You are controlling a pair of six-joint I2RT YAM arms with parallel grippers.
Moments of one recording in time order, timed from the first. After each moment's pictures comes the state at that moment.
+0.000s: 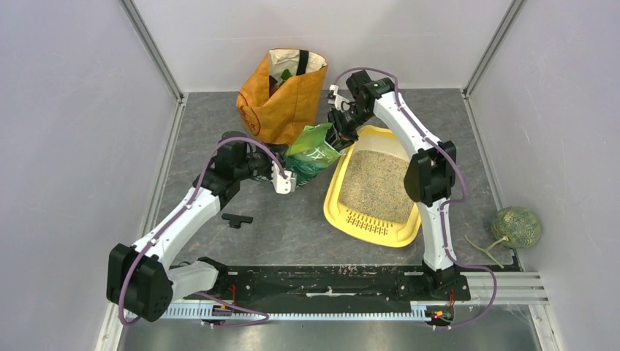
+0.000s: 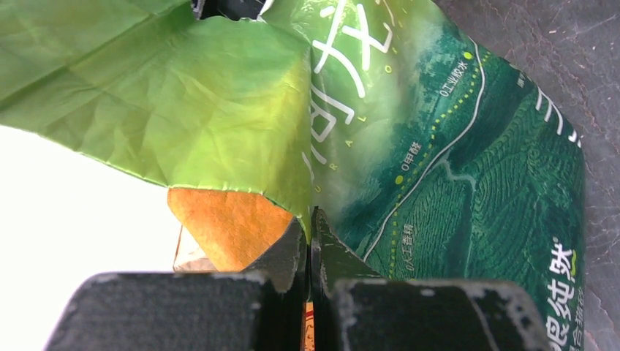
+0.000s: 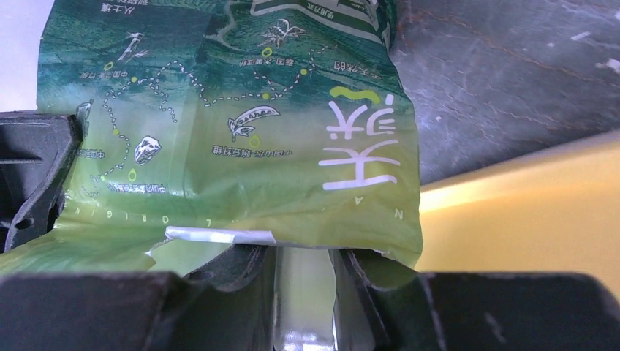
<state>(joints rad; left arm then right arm) -0.40 1.16 0.84 -0.10 0.55 1.52 0.41 2.24 2.24 -1.27 -0.73 0.22</state>
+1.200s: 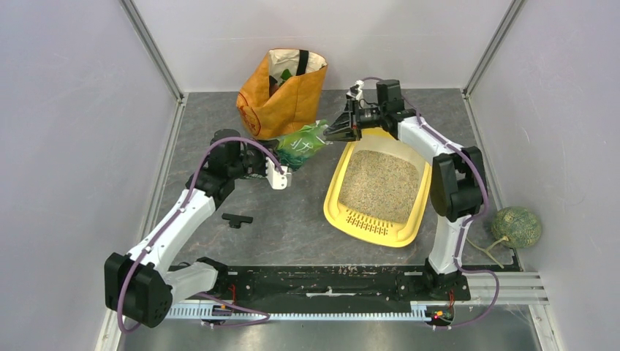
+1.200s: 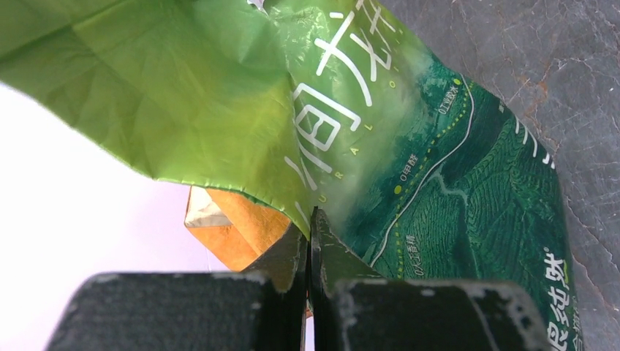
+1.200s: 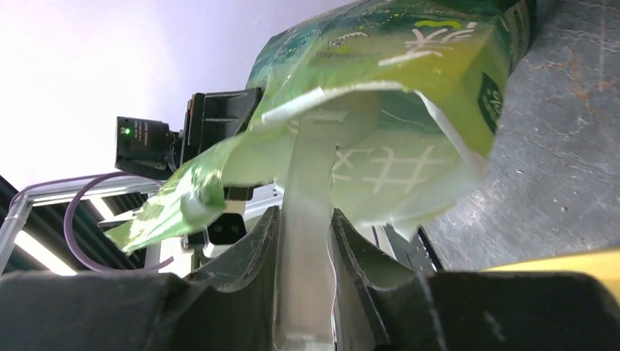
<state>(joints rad) -0.36 1.12 0.87 -0.17 0.48 1.53 0.29 1.97 1.55 -0.14 -1.19 0.96</state>
